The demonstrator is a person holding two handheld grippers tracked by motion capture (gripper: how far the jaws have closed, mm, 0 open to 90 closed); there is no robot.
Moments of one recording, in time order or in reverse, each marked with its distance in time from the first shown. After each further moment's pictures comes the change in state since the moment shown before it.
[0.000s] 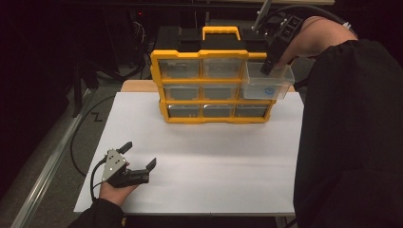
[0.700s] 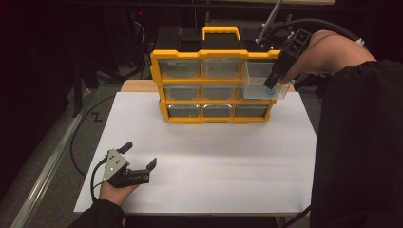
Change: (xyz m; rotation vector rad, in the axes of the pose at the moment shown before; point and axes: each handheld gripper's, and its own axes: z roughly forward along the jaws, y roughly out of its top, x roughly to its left) left arm 0.000 0.000 0.001 0.005 0.009 0.005; right arm 0.038 -0.029 -0.006 -0.019 0.008 -0.018
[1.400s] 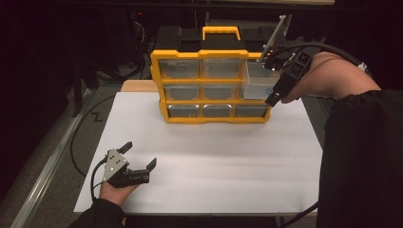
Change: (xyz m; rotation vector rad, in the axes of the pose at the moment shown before) left arm 0.000 0.000 0.000 0.000 0.001 0.003; right arm 0.028 -0.022 0.016 0.000 0.002 -0.008
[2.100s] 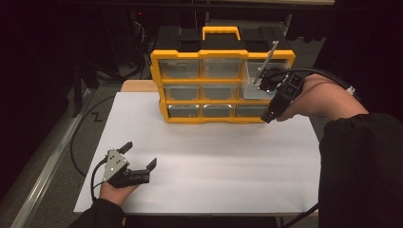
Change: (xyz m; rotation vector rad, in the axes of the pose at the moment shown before) left arm 0.000 0.000 0.000 0.001 -0.002 0.002; right arm 0.021 -0.011 0.035 0.010 0.010 -0.024
